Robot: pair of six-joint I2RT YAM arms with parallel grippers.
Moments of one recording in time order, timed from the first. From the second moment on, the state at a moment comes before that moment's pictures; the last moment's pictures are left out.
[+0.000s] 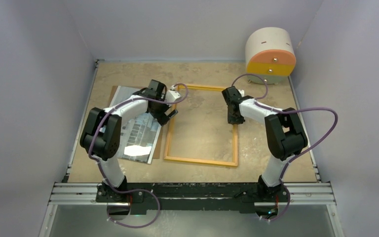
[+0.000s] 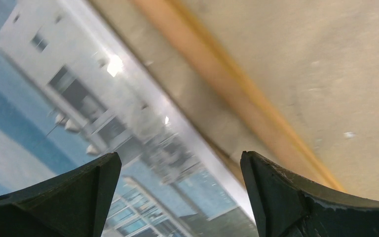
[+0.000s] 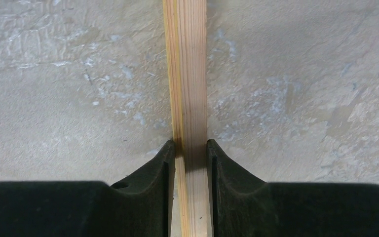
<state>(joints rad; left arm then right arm) -0.35 1.80 1.20 -0.48 0.09 0.48 0.37 1.80 1.11 -0.55 0.35 0.42</state>
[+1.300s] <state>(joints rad) -0.25 1.76 1.46 -0.62 0.22 0.48 0.31 1.63 1.28 -0.45 -0.01 0.53</state>
